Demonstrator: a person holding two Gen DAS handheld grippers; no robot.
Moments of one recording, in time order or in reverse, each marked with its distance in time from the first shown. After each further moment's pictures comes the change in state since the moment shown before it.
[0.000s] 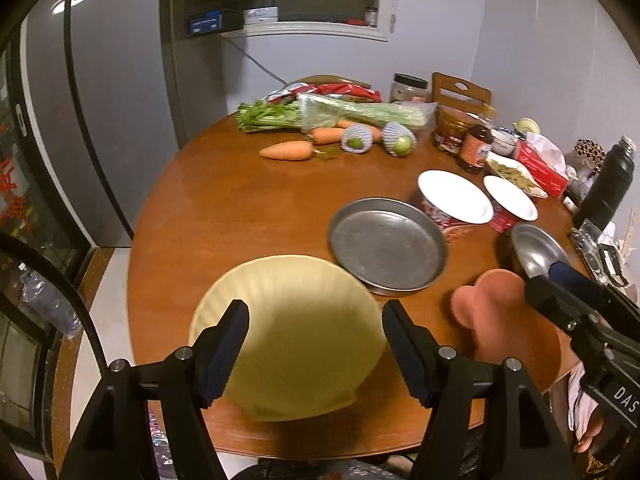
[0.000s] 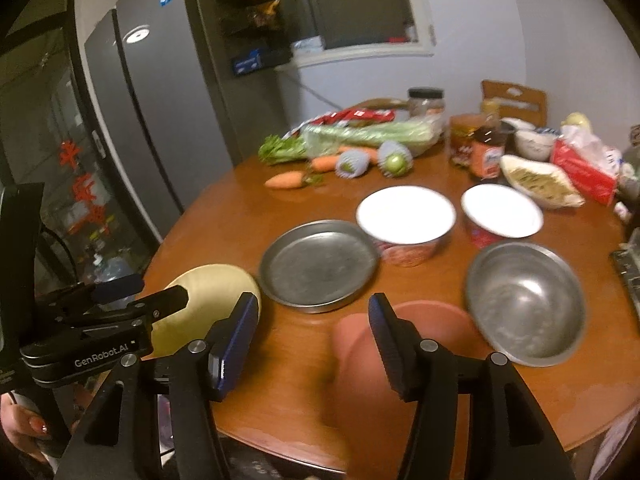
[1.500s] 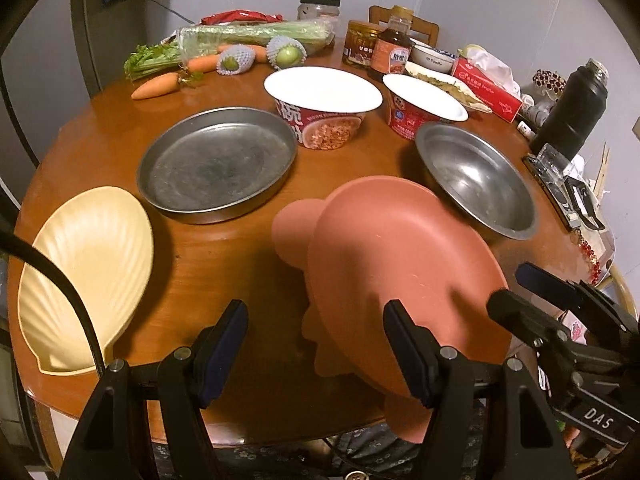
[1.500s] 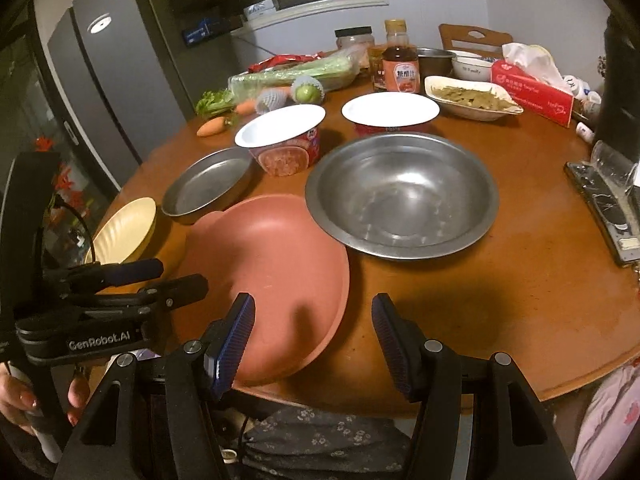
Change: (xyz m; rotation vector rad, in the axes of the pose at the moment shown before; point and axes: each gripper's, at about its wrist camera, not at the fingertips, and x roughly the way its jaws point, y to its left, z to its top) left arm 0.062 -0.129 -0.039 0.086 0.216 -0.149; right arm -0.011 -0.123 -0.067 0.086 0.166 -0.027
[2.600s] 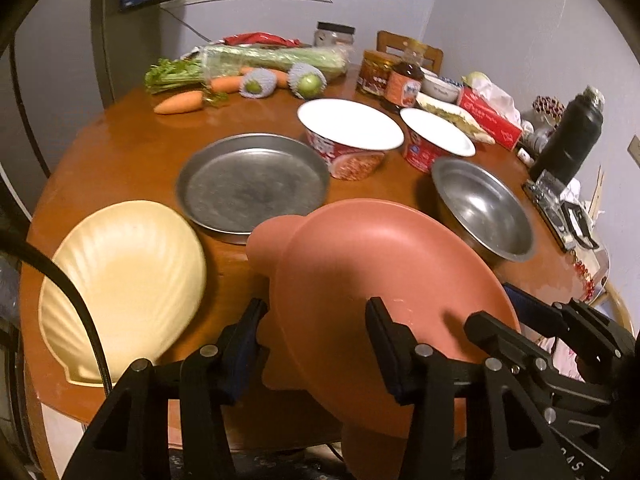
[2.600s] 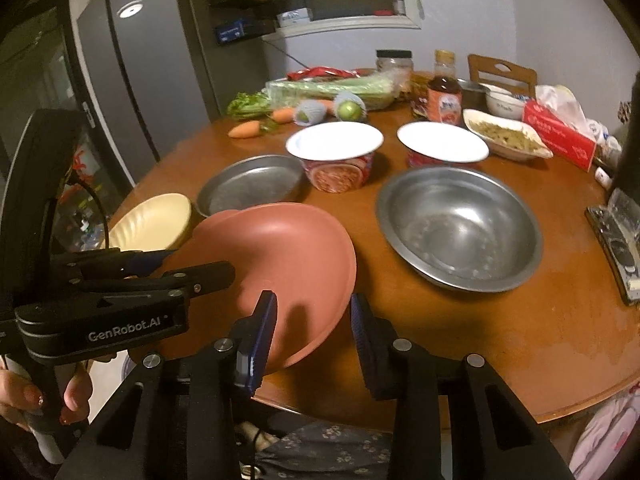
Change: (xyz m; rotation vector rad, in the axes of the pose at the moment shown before) left arm -0.025 0.032 0.002 -0.034 -0.099 -0.014; right arm 0.000 0.055 0.006 -0.125 -0.056 0.006
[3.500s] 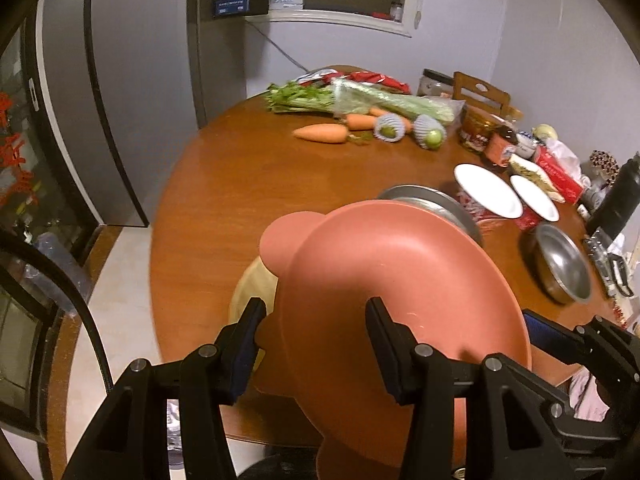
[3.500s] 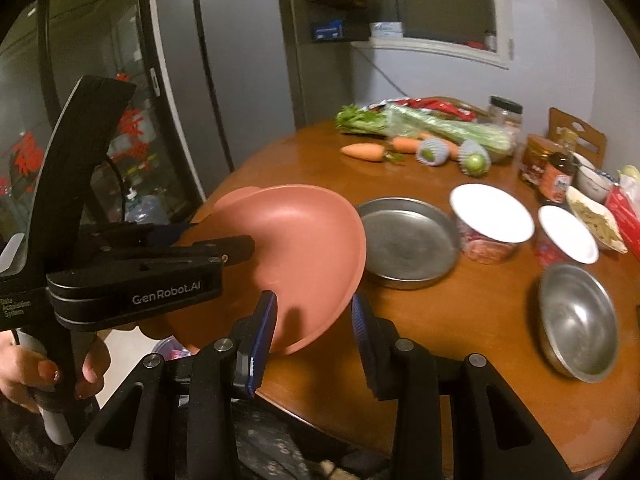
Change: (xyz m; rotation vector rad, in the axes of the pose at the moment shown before) left arm -0.056 0.138 0.007 -0.111 -0.086 0.190; right arm 0.024 0.141 0.042 -0.203 -0.010 0.140
